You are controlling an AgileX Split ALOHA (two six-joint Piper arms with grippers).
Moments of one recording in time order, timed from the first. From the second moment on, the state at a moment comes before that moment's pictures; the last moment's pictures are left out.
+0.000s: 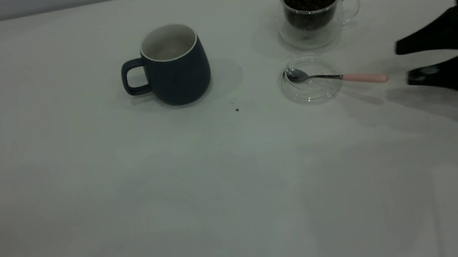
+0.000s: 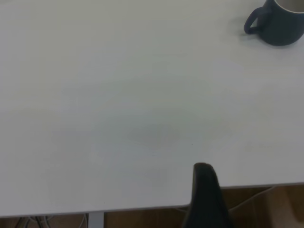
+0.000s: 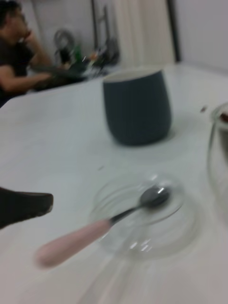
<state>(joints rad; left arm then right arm) -0.03 -0.02 -0.49 -0.03 1.13 0.01 -0.34 2.50 -1.00 1.57 1.05 -1.38</state>
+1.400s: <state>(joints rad) -0.03 -0.02 -0.49 -0.03 1.13 0.01 -0.11 1.02 -0.75 0.26 1.08 -0.26</state>
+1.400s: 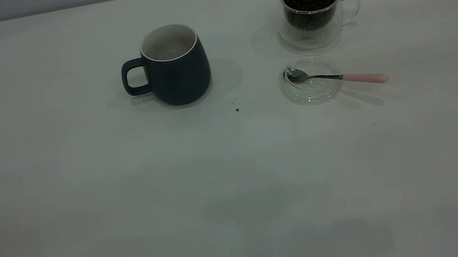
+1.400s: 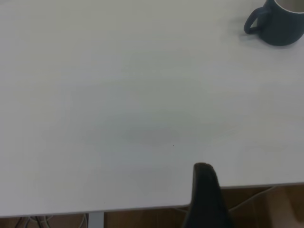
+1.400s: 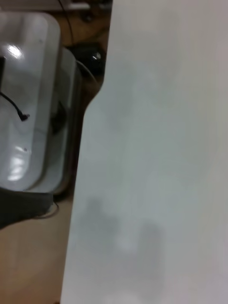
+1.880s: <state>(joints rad) -0.03 -0.02 -0.49 -0.03 1.13 0.01 -0.10 0.39 -0.56 0.29 1.12 -0.27</state>
